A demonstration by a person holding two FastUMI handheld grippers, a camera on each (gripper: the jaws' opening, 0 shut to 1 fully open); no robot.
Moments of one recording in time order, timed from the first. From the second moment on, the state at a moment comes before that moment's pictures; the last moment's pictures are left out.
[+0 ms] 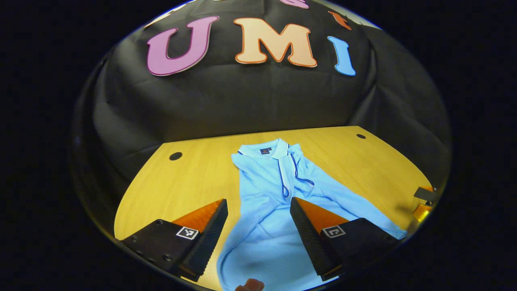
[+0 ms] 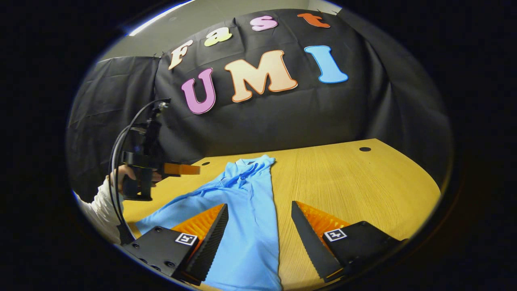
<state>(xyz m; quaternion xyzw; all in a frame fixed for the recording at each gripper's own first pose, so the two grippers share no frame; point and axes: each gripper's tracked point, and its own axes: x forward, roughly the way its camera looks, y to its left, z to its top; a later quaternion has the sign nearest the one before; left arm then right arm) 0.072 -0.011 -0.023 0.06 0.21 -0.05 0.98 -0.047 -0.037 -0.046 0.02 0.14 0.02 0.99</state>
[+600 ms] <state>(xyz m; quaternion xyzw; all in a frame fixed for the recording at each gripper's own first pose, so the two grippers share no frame) -0.118 0.045 -0.107 0.01 0.24 -0.01 0.97 -0.140 -0.028 -0.102 -0.01 0.20 -0.01 0.98</state>
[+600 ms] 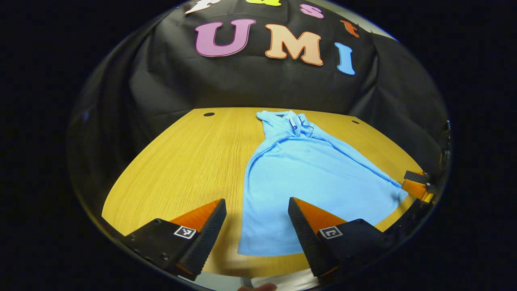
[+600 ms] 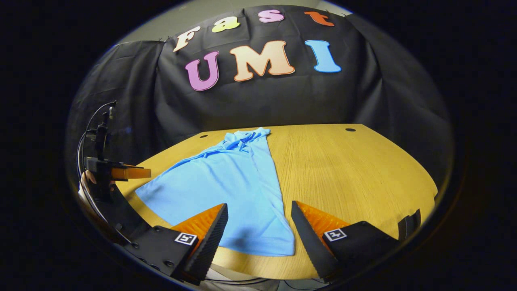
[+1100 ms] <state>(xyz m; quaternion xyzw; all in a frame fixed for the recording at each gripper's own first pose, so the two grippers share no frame) -0.157 0.045 -0.140 0.00 0.25 0.00 0.97 -0.158 -0.029 -0.135 -0.04 0.24 -0.03 0.97</state>
